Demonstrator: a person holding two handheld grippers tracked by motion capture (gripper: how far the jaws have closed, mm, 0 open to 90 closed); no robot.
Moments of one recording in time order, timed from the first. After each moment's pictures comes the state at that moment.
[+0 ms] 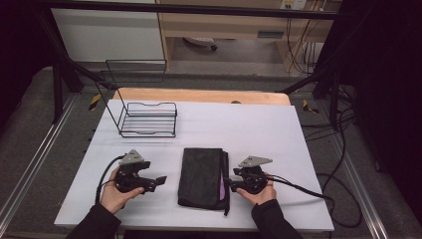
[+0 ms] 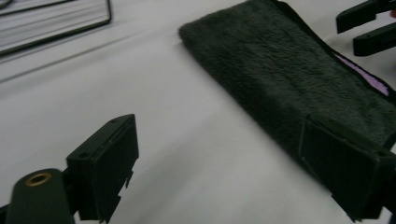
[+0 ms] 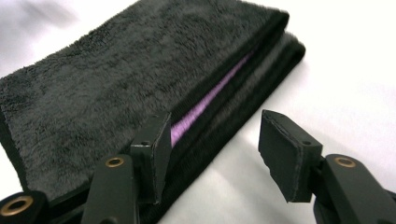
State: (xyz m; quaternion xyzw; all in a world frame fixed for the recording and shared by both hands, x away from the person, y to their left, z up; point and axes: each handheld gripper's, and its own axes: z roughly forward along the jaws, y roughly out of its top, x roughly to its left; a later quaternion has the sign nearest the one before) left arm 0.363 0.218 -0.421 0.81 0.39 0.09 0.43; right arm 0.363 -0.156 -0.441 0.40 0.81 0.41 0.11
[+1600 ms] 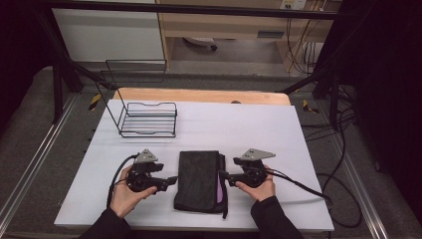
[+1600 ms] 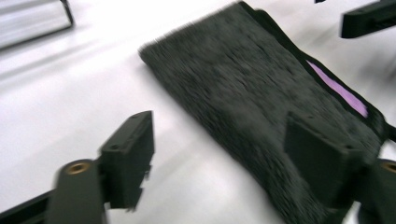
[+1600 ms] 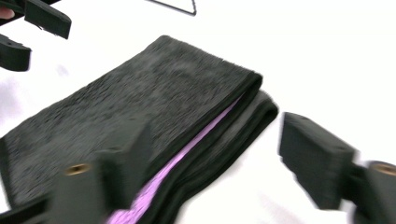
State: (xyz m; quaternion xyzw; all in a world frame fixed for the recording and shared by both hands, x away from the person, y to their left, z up) left arm 0.365 0.189 -0.405 0.82 0.39 0.09 0.40; right arm 0.380 -0.155 -0.425 0.38 0.80 0.46 0.12
